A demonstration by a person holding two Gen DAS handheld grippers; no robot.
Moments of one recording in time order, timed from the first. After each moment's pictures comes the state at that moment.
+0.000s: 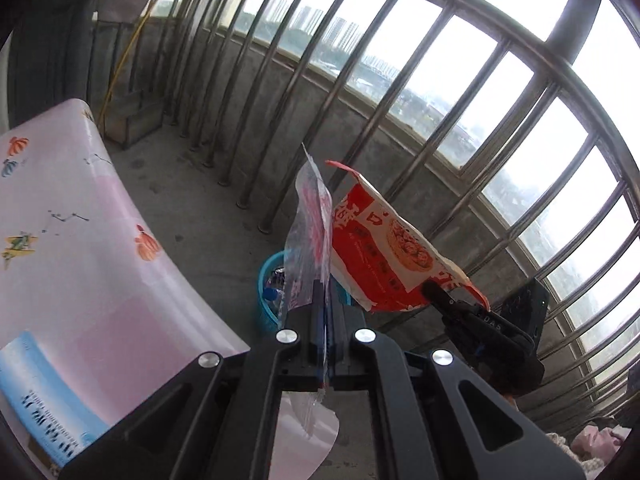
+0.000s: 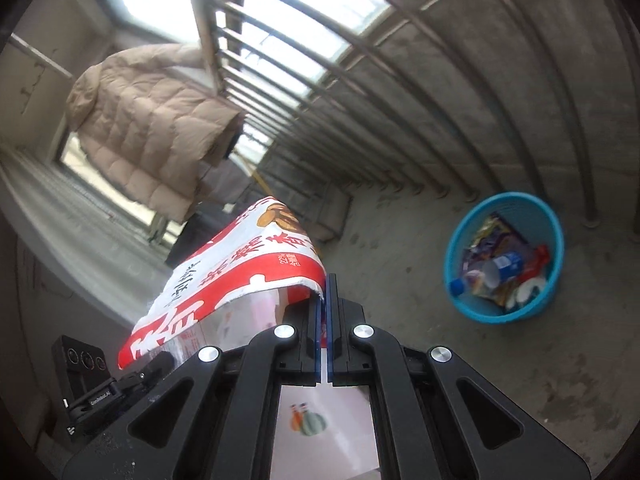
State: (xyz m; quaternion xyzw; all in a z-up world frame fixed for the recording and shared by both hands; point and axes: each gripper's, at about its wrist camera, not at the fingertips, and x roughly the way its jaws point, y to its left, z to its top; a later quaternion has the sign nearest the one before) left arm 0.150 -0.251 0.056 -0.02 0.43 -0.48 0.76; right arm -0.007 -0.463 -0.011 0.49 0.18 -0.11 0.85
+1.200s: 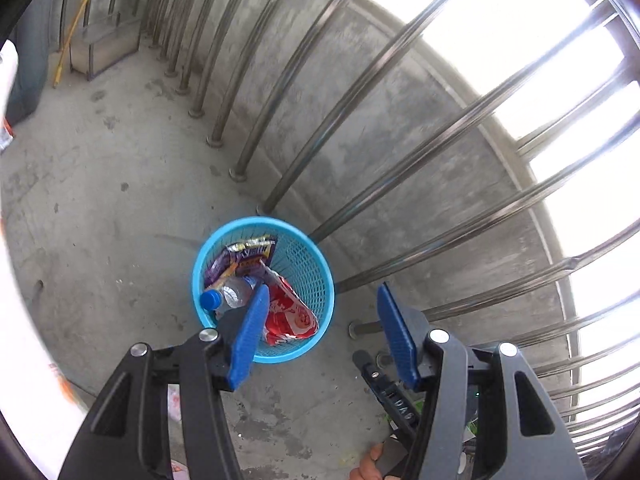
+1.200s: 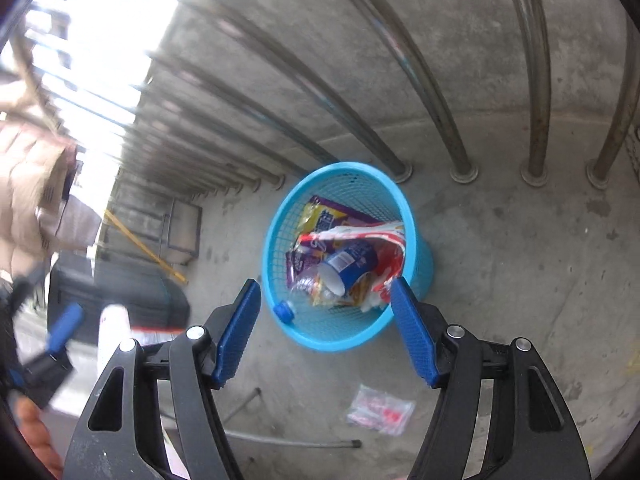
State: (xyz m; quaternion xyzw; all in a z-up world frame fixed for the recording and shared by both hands) left arm 0.198 -0.452 -0.042 -0.02 0.53 -0.46 0.72; right arm 0.001 -0.543 -0.167 0.52 0.28 -0.30 0.75
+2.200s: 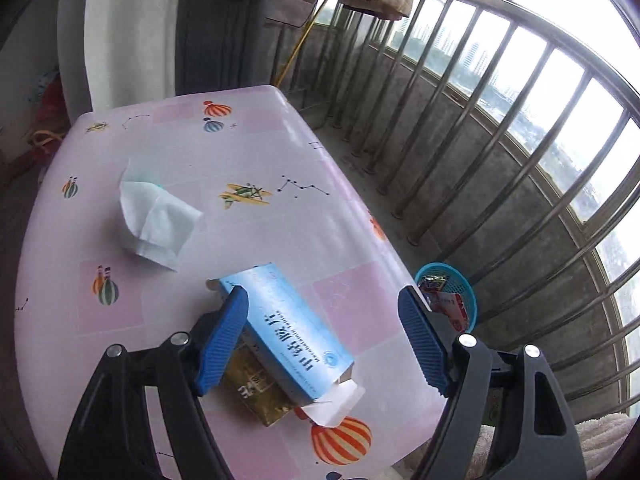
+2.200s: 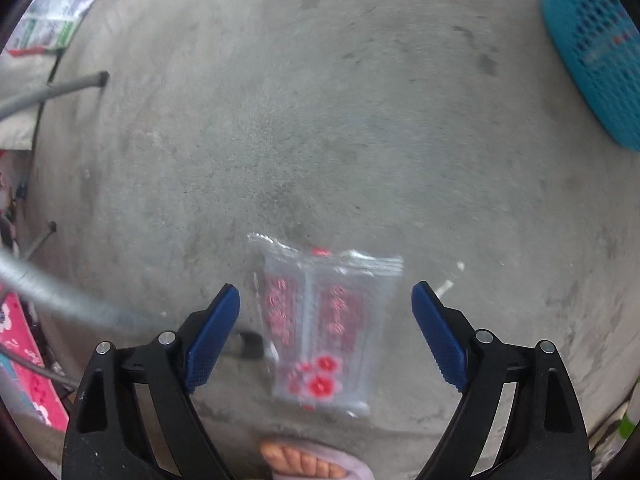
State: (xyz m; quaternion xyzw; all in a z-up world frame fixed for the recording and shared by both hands) left arm 0.178 -0.049 0.062 -0.03 0.45 -0.23 0.86; right arm 0.225 -0.308 -0.483 0.25 0.71 -0.12 0.64
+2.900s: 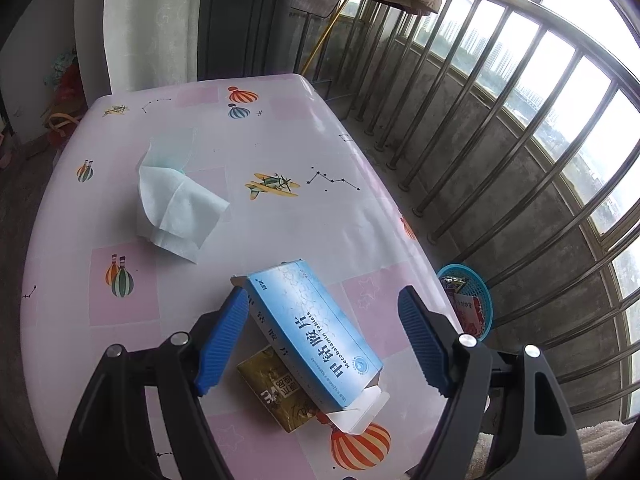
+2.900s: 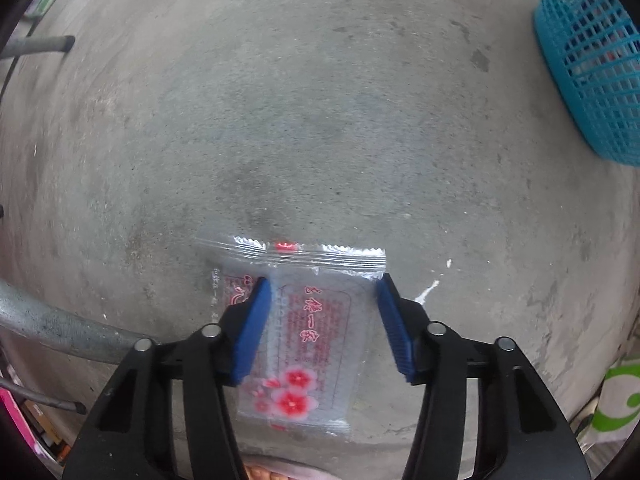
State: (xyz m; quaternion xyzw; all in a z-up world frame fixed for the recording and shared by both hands) left arm 0.187 -0.046 0.054 -0.04 0.47 -0.19 0.86; right arm 0.208 -0.281 -0.509 0.18 0.73 -0.18 0.64
